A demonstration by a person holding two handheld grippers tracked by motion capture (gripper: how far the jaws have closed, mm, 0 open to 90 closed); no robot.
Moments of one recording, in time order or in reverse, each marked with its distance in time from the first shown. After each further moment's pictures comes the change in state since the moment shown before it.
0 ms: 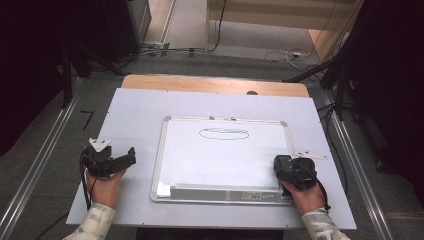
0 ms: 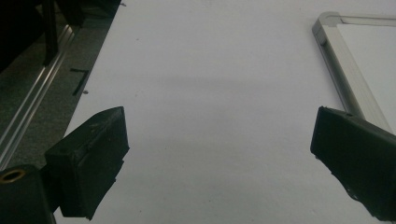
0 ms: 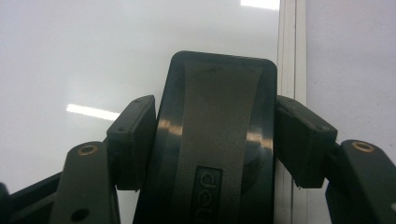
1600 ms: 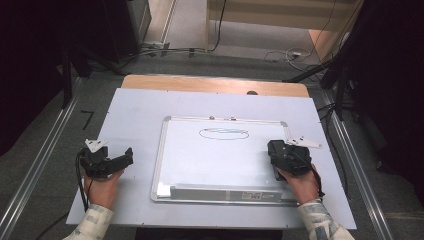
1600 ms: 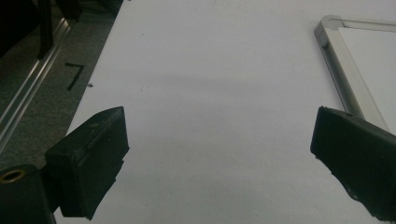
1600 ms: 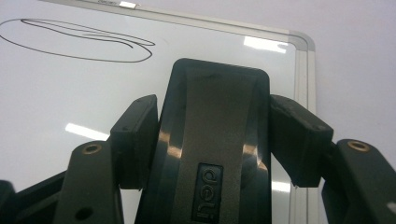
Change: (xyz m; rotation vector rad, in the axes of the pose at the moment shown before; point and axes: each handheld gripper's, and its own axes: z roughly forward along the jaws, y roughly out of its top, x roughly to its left) left arm 0.006 -0.001 -0.004 -0.002 -0.016 -0.031; right arm 0.018 0.037 -0.002 -0.136 0.018 -0.087
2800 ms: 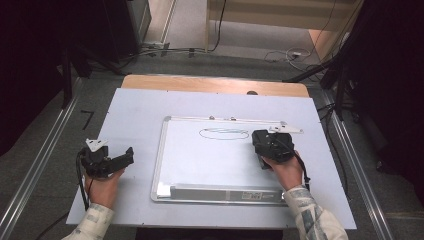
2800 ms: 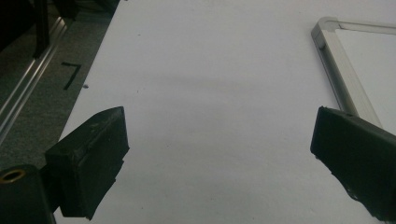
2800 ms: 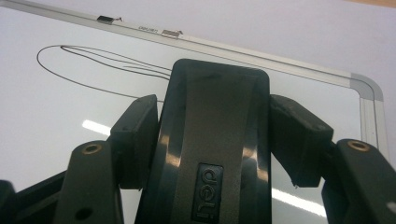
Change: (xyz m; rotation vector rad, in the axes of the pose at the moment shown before) left arm -0.001 0.001 0.001 -0.002 -0.013 -0.007; right arm 0.030 0.033 0.028 0.001 0.066 -0.040
